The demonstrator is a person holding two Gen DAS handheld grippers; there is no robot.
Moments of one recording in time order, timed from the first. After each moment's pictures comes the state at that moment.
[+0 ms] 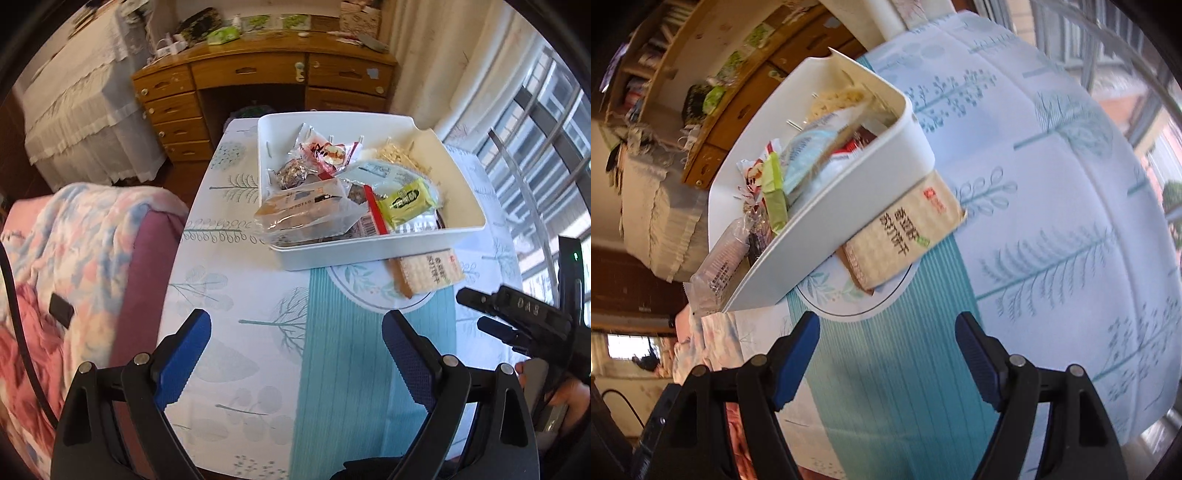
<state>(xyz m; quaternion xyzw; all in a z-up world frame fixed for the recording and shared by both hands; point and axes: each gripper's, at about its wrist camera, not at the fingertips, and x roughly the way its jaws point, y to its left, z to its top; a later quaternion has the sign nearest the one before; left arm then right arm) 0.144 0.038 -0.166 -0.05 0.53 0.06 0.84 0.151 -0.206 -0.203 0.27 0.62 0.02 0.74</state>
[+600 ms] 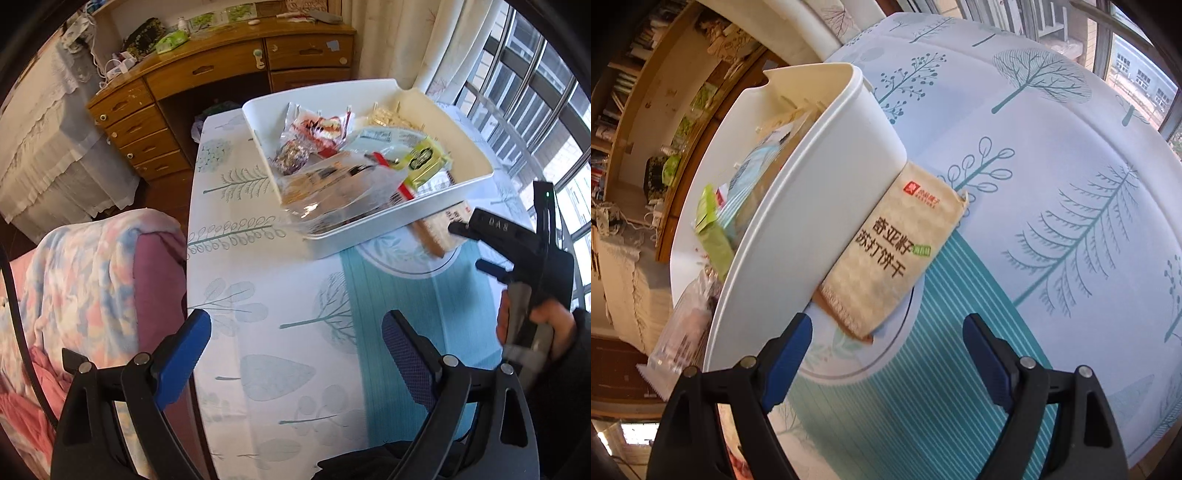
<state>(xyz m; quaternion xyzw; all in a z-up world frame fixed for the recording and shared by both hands) 0.160 0.084 -0.190 0.04 0.56 -0.02 0.83 0.161 -0.183 -0.253 0.32 0.55 -0.10 0.77</state>
